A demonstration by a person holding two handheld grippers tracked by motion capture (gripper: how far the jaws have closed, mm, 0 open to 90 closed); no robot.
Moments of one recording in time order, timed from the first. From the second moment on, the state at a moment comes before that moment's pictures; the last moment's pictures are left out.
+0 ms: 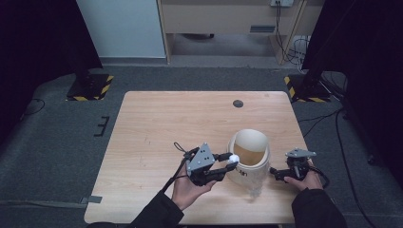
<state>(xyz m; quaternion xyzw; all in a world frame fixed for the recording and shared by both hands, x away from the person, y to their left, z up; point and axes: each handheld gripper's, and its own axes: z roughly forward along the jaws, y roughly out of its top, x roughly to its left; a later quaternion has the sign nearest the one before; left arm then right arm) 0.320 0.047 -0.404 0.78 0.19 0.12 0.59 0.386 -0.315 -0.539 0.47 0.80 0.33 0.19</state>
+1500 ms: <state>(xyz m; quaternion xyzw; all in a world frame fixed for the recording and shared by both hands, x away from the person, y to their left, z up) 0.348 -0.001 -0.424 0.80 0.22 0.11 0.56 0.386 -0.315 -0.539 0.47 0.80 0.33 0.19</state>
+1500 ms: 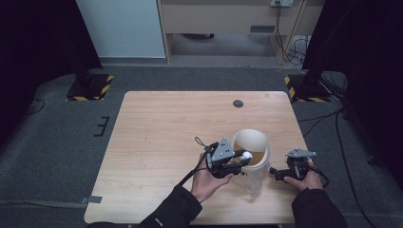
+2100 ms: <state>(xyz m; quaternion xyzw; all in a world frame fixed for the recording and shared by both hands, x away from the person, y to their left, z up) 0.348 -0.005 -0.426 0.80 0.21 0.09 0.55 0.386 -0.315 -0.539 0.47 0.80 0.33 0.19</state>
